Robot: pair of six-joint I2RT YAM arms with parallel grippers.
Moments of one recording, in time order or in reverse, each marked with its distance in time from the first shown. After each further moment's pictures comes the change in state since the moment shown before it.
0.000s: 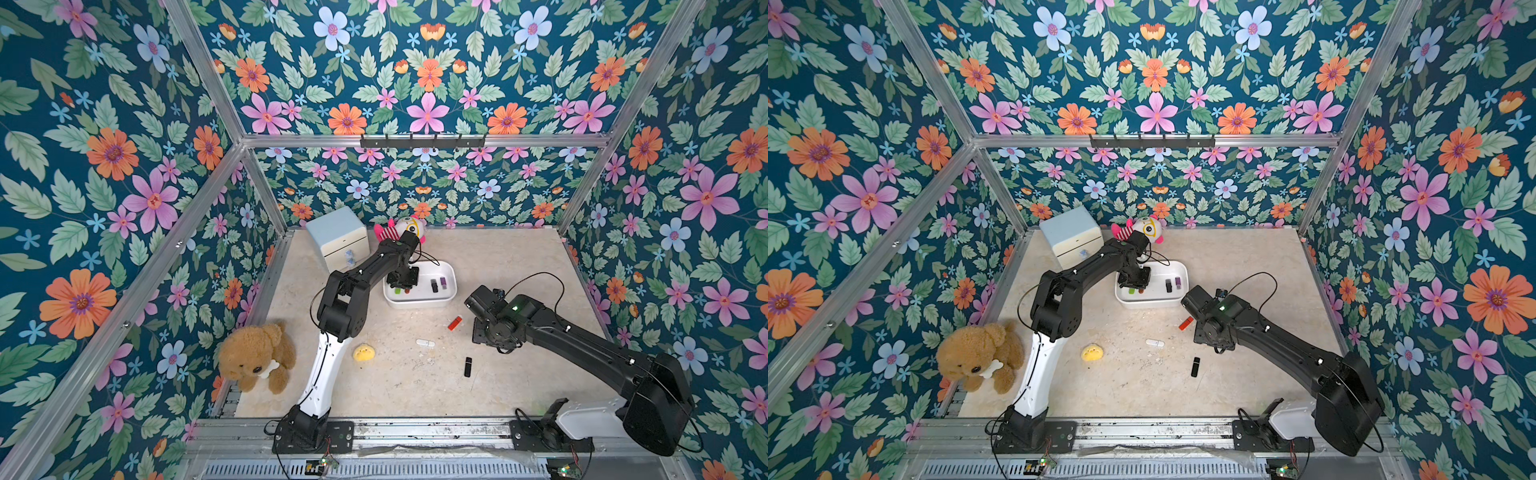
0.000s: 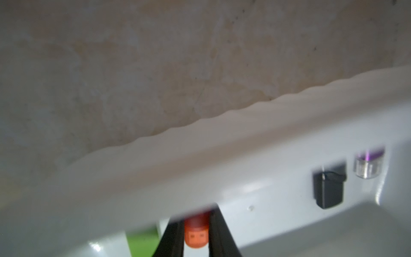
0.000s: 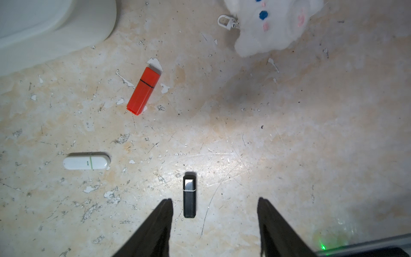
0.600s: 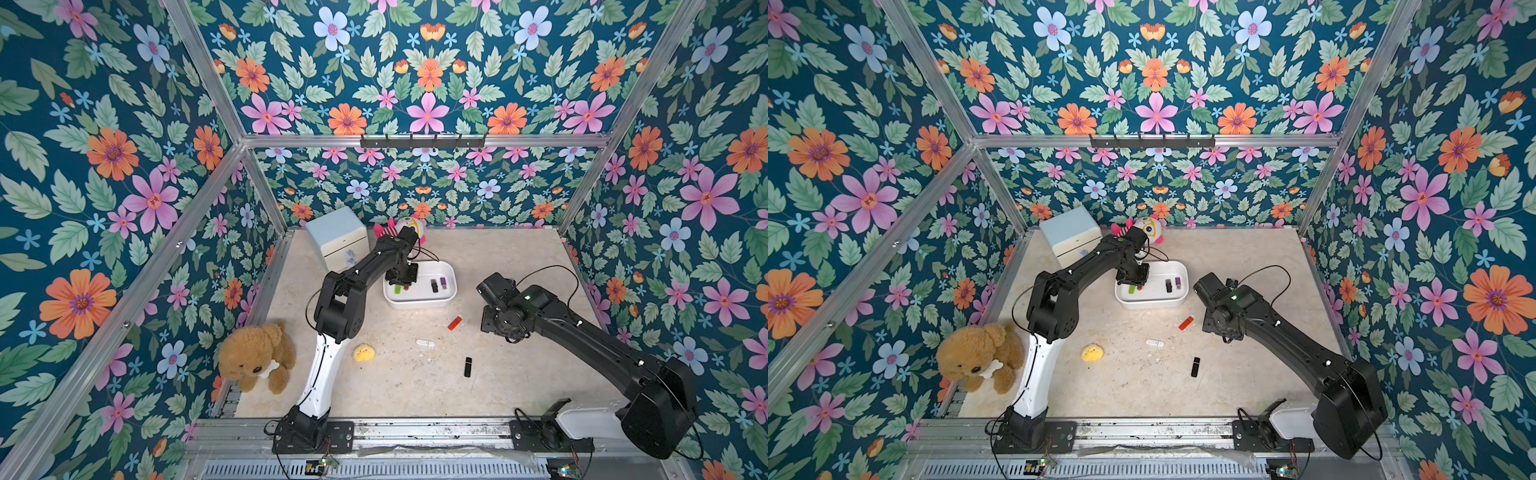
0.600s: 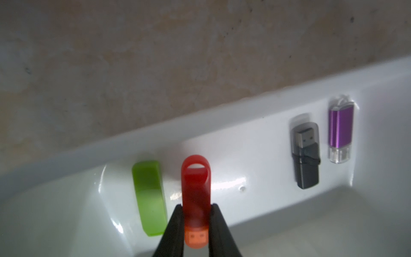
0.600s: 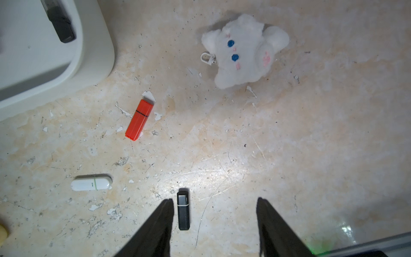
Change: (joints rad) left arm 0.005 -0.031 0.013 -0.036 0.005 0.002; right arm -0.108 -0.014 0.054 -0.032 0.008 -0.073
